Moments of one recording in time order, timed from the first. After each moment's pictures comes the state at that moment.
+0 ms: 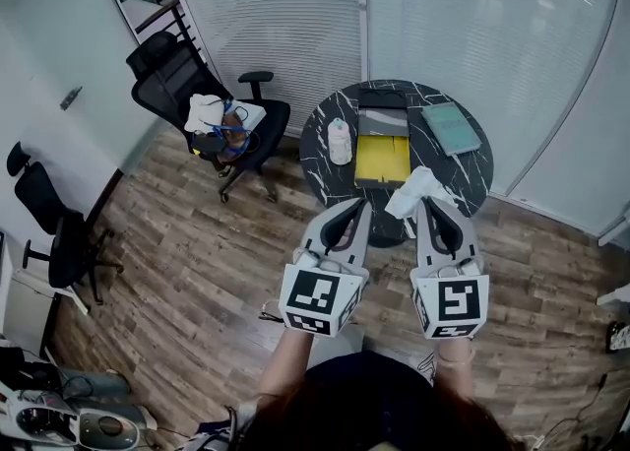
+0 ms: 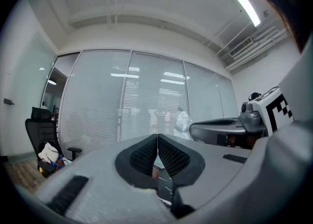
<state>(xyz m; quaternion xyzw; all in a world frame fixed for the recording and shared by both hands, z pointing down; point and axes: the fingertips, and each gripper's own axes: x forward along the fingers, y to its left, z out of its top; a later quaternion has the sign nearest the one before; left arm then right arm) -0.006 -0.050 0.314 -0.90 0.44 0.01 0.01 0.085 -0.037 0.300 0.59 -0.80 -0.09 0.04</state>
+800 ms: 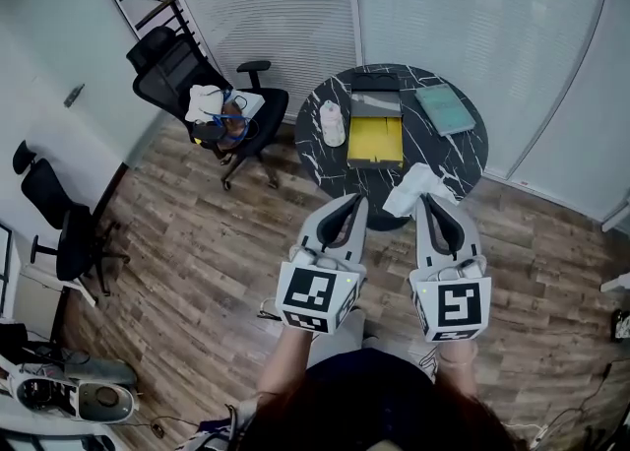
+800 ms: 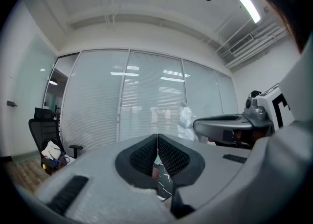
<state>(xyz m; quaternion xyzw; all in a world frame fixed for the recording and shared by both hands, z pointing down) 0.020 -0.005 0.317 -0.89 0.45 -0.01 0.00 0.111 0.016 0.296 0.58 -0.81 -0.09 0.04</state>
